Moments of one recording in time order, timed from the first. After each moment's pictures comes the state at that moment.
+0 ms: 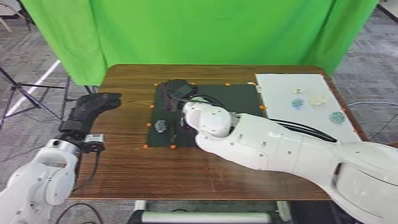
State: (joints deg) left arm 105.5 -49.9 -91.0 -102.0 59.5 2.6 7.7; right arm -33.3 -73.8 4.2 -75.0 -112.0 11.4 25.3
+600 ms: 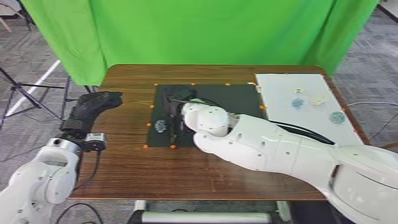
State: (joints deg) left arm 104.9 -50.2 -90.8 -101.8 59.6 2.2 7.8; right arm -34.7 -74.4 6.4 -75.1 -110.4 4.9 25.9
